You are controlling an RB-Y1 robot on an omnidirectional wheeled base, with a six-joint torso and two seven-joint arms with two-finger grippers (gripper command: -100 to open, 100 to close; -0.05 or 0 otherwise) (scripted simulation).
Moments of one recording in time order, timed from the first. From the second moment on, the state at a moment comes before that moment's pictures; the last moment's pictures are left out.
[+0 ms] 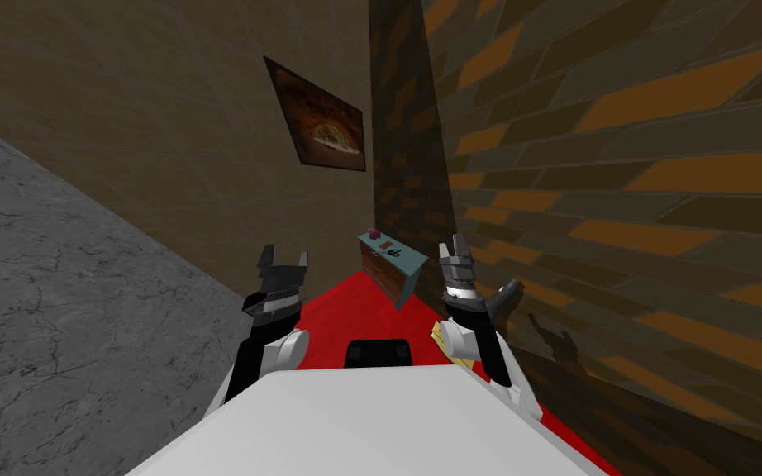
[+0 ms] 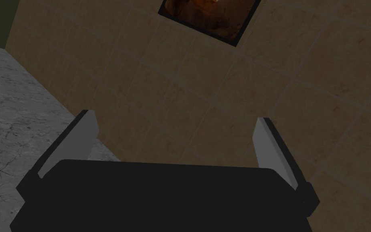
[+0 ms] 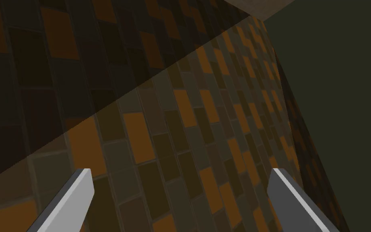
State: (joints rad) left arm 0.54 -0.03 0.00 -2.31 0.06 -0.45 0.09; right arm 0.48 -0.04 0.04 -2.36 0.09 -0.41 0.10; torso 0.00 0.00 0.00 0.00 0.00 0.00
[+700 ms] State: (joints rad) left arm 0.54 -0.03 0.00 -2.31 0.06 -0.45 0.09; right arm 0.48 -0.04 0.04 -2.36 0.09 -0.41 0.10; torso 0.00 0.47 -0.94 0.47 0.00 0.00
